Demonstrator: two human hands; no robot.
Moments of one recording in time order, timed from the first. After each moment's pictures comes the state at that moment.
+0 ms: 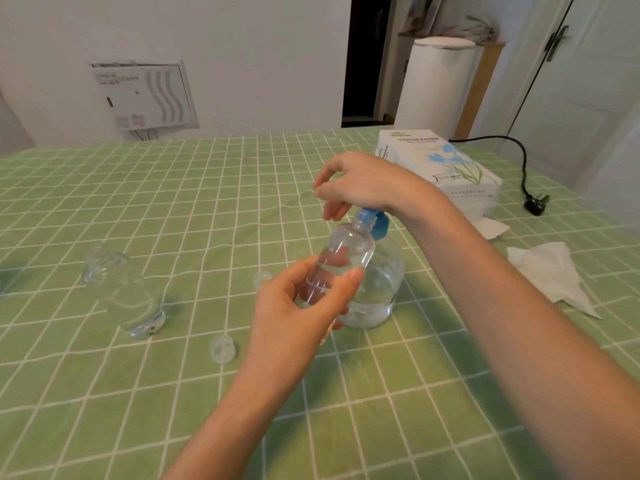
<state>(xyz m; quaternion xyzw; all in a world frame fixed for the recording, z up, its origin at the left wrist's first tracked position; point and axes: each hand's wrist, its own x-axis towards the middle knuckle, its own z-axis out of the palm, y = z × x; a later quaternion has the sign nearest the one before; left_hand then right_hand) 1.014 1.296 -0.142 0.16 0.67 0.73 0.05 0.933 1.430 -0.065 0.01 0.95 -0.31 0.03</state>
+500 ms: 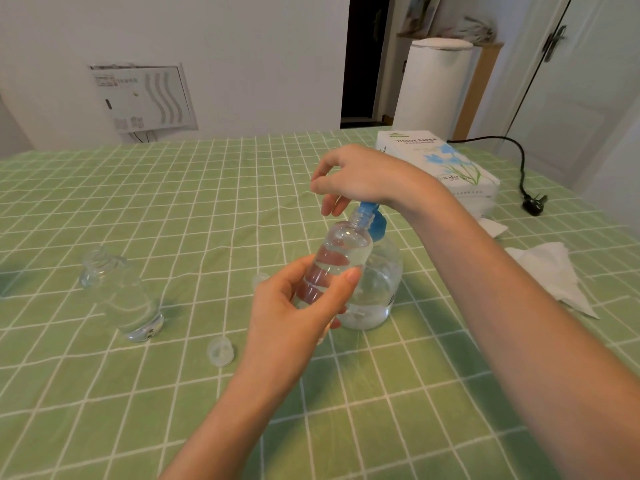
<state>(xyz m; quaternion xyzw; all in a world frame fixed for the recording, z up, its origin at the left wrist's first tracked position) 1.014 1.295 -0.139 0.17 0.67 0.72 0.05 0.931 1.430 -0.058 0.01 0.95 -0.30 0.02</state>
